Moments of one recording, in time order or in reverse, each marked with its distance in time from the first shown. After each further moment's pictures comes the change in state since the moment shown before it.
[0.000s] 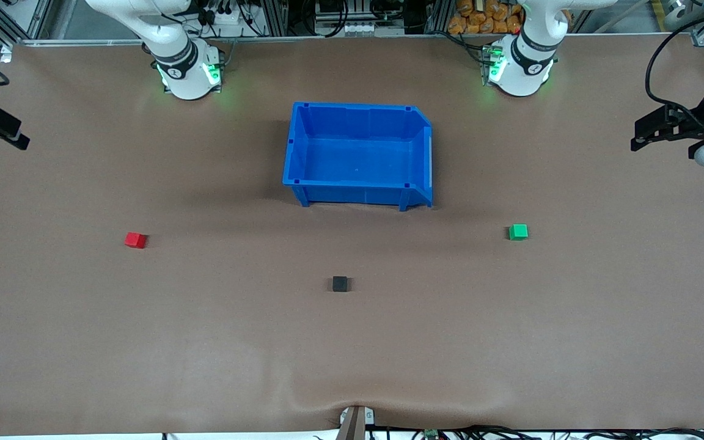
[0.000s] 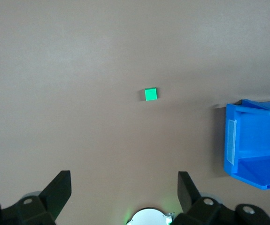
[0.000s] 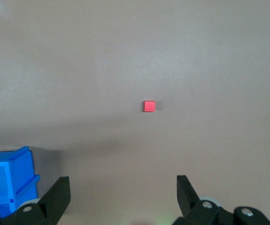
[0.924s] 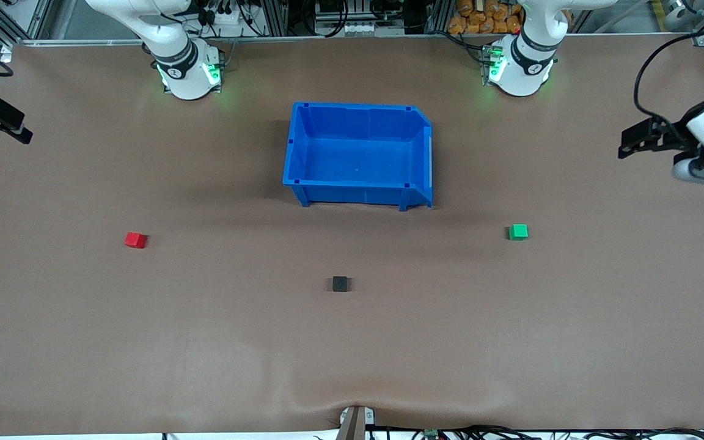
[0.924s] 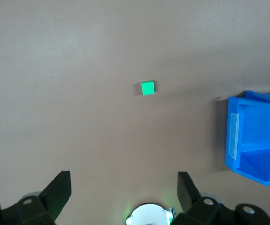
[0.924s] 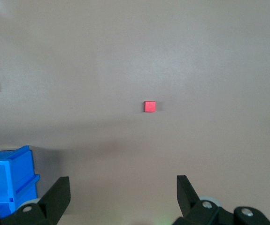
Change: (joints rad) left arm -0.008 0.057 -0.013 -0.027 -0.001 0.008 0.008; right arm -0.005 -0.004 0.002 -0.023 0.000 0.014 -0.004
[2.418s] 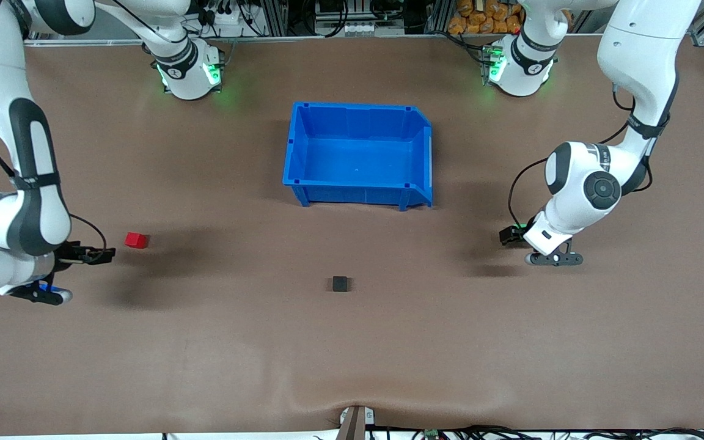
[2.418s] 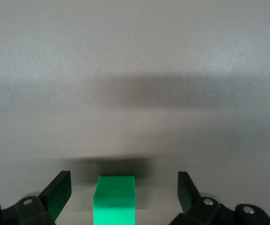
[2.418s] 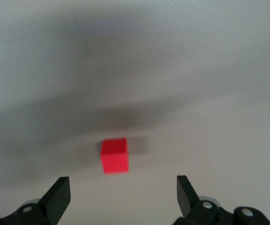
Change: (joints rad) left arm -0.012 0.344 -0.067 -0.657 -0.025 1.144 -0.252; right arm -0.134 0.723 -0.009 0.026 0.002 0.327 -0.017
